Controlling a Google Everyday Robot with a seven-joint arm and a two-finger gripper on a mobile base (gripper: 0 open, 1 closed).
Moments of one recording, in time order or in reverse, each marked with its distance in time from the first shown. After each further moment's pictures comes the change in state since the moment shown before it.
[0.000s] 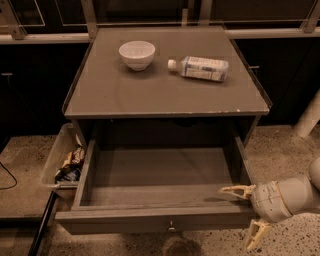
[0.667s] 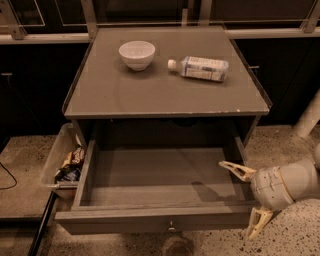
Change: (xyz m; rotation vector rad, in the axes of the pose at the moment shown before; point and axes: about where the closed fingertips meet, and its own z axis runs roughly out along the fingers) arm -0.035 -0.023 -0.023 0.015 0.032 -0.075
